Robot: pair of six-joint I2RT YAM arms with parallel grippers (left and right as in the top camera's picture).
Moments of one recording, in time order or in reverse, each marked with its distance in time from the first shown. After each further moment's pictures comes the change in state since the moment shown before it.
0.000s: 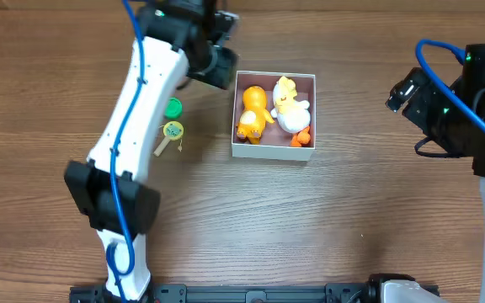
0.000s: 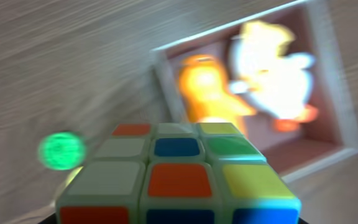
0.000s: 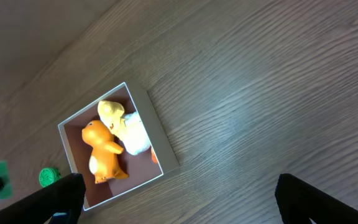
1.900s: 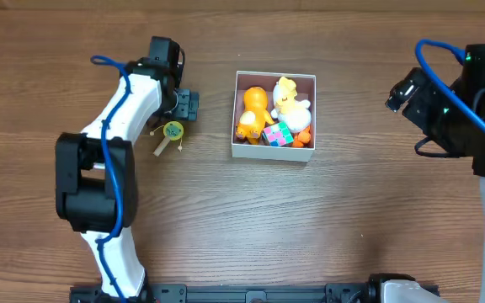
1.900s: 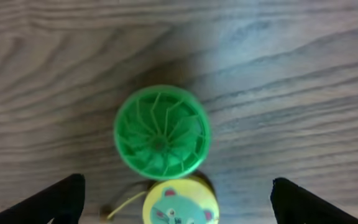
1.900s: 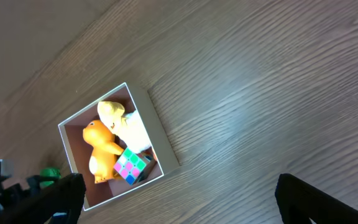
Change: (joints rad) left arm 0.221 -0.019 -0.705 0.560 -0.203 -0.065; right arm 0.000 0.001 0.000 0.000 -0.001 0.000
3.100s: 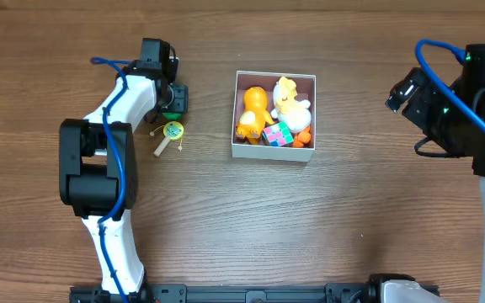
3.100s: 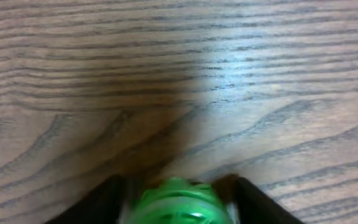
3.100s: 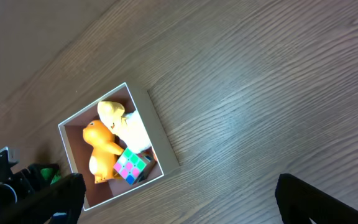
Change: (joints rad) left arm 0.056 0.116 0.000 0.216 0.063 0.051; right arm 0.000 0.000 0.000 0.000 0.000 0.000
